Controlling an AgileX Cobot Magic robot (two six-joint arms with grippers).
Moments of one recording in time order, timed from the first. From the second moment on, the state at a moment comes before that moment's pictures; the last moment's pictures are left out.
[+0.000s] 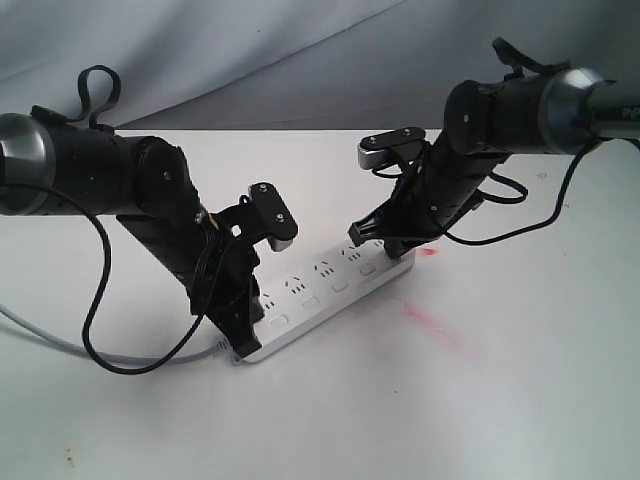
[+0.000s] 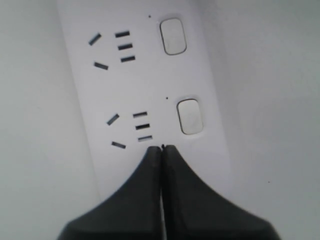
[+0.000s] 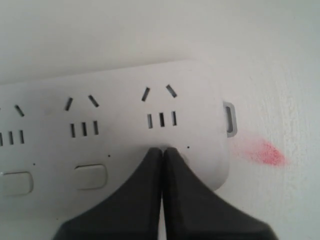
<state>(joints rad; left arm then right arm) -0.52 1.96 -1.15 -0.33 0.65 0.87 0.52 2.12 -1.46 0.21 0.70 -0.23</state>
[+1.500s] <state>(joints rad) -0.52 1.96 -1.15 -0.33 0.66 0.87 0.59 2.02 -1.46 0.26 0.74 -0.23</state>
